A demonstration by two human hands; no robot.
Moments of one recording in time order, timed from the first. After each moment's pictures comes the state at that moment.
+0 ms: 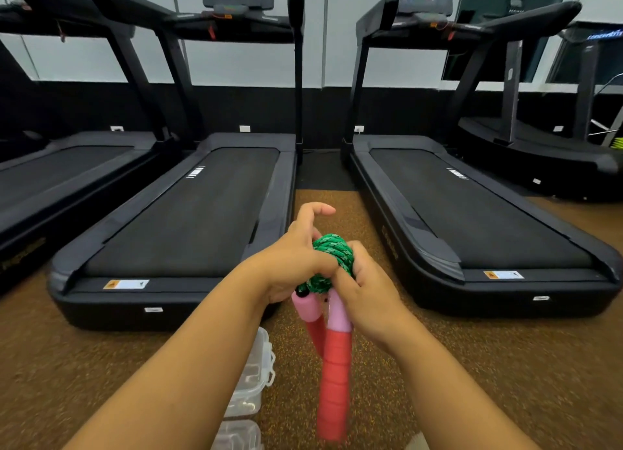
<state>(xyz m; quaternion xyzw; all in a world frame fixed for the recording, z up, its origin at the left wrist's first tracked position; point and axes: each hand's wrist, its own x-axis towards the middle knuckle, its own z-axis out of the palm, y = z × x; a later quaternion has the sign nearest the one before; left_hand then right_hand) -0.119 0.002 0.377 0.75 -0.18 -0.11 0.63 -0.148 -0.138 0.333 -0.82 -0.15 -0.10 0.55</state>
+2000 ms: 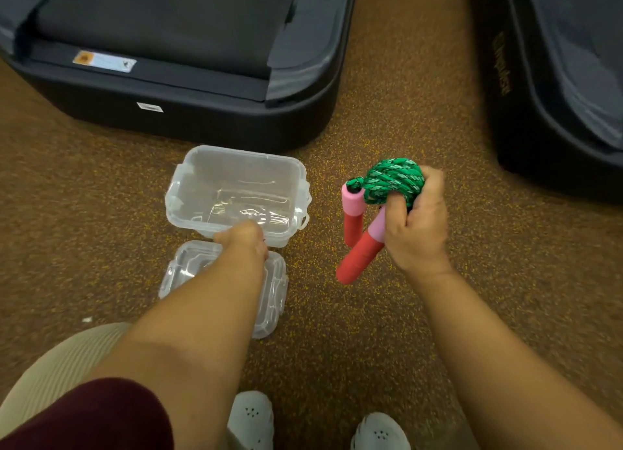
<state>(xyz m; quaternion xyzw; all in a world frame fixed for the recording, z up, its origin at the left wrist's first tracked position) -0.037 0.118 -0.038 0.33 0.65 0.05 0.68 -0.046 -0.106 0.083 -0.85 -0.05 -0.18 0.50</state>
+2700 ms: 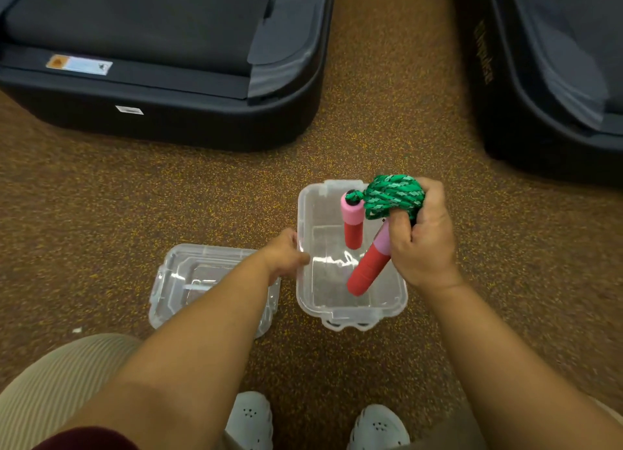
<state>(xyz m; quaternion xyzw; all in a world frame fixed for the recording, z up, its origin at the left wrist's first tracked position) -0.058 0.065 -0.039 0.73 0.23 -0.34 0.54 -0.067 -0.137 0.076 -0.87 -0.06 -0.13 0.47</state>
